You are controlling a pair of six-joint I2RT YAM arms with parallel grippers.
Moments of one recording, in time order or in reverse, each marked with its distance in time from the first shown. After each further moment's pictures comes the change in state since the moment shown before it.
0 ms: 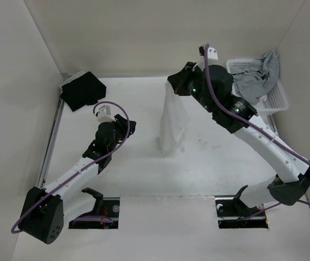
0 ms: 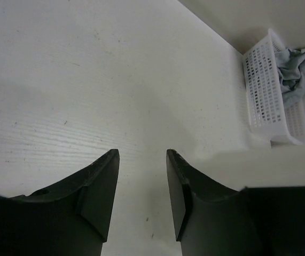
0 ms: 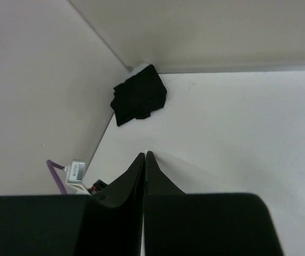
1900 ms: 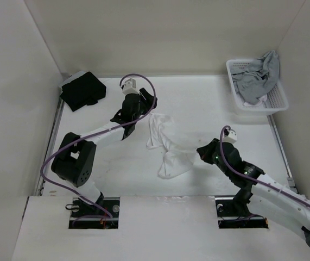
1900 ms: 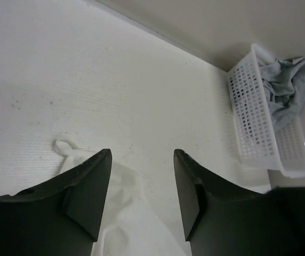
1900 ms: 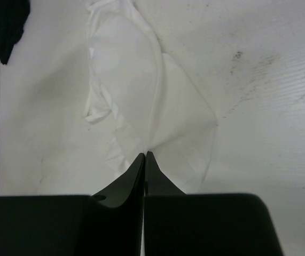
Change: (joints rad) left arm -0.085 0.610 0.506 0.142 -0.032 0.047; right arm -0.027 -0.700 -1.277 0.178 0.072 0.405
